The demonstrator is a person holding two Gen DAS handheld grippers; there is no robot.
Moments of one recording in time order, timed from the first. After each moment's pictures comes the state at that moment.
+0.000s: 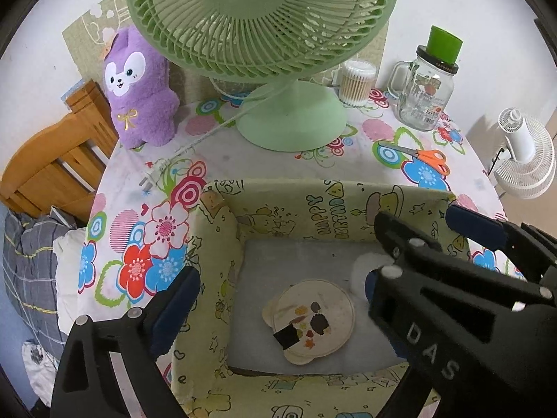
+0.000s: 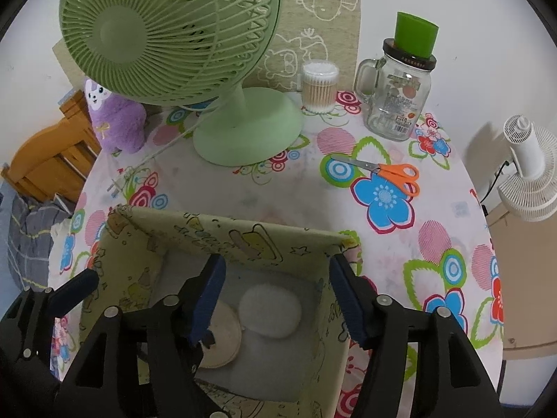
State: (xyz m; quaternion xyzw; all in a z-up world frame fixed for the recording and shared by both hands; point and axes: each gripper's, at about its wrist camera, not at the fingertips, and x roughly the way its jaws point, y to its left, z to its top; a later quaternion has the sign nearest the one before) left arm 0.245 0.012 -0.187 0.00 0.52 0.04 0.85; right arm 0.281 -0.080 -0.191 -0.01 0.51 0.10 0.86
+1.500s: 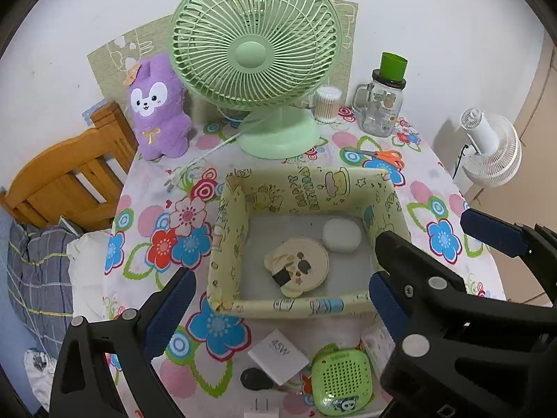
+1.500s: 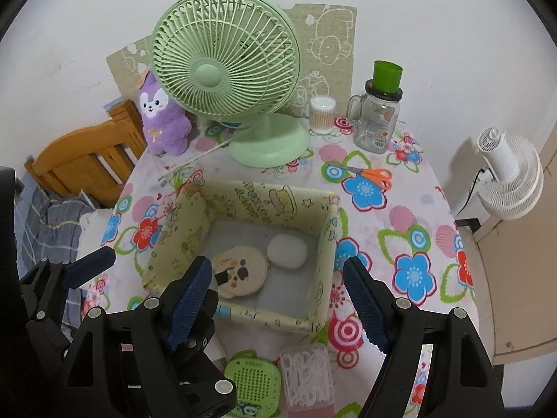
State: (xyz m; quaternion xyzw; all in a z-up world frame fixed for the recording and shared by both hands) left arm 0.153 0.007 -0.129 0.01 0.48 0.01 0.88; right arm 0.168 -0.090 -0.118 -0.01 0.46 0.11 0.88
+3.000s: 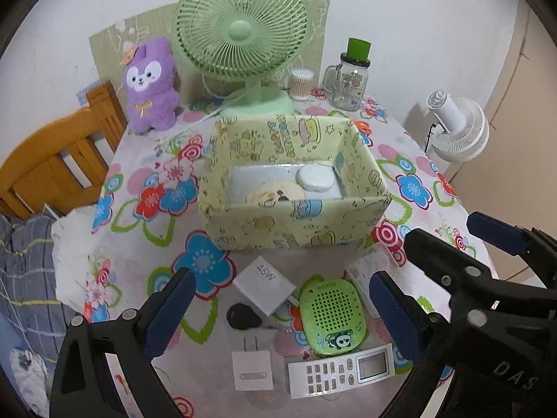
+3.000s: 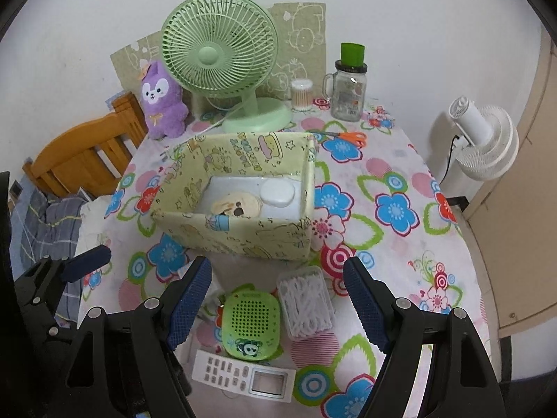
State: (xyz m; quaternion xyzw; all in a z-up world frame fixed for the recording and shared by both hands) left arm 0.068 0.014 -0.152 0.00 0.48 -0.04 0.88; right arm 0.073 -0.113 -0.138 0.01 0.45 0.09 0.89
